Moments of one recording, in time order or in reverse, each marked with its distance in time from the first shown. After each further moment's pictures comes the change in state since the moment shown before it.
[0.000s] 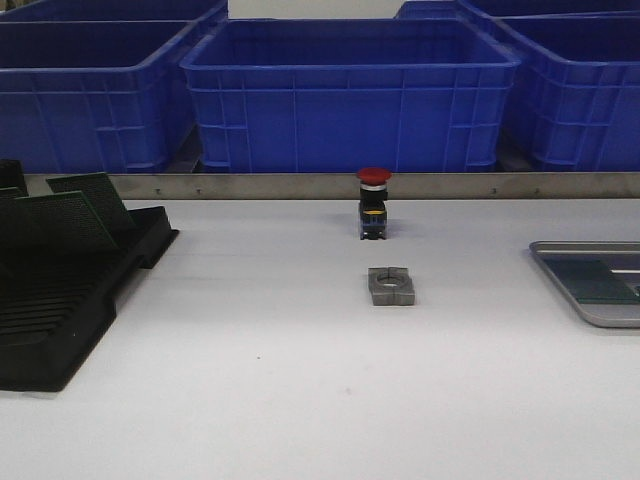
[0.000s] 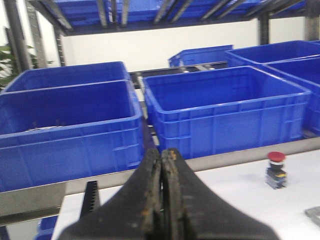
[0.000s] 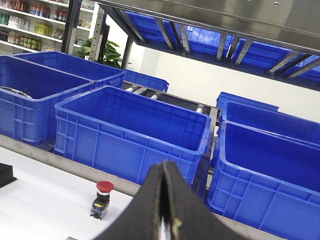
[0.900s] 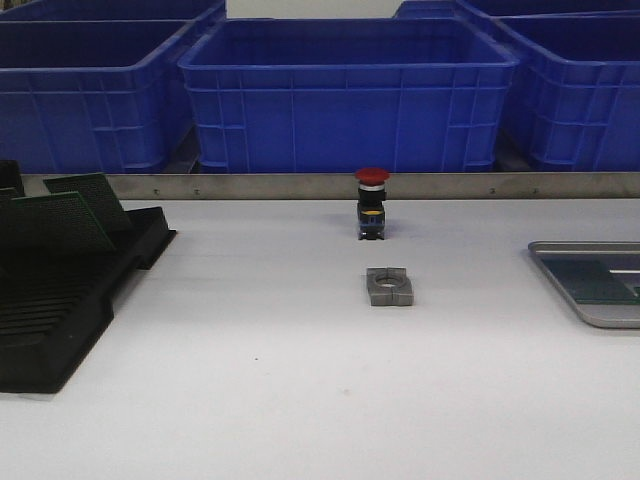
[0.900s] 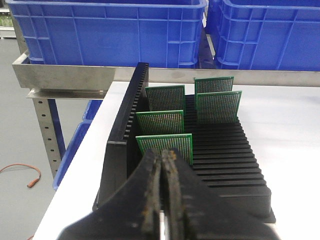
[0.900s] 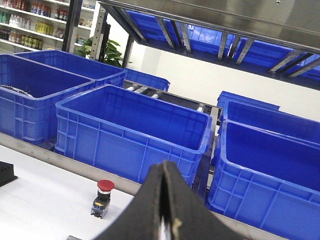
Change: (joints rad) left arm 0.205 -0.172 0.239 0.804 0.192 -0.897; right arm 0.000 0.000 0.000 0.000 0.008 0.000
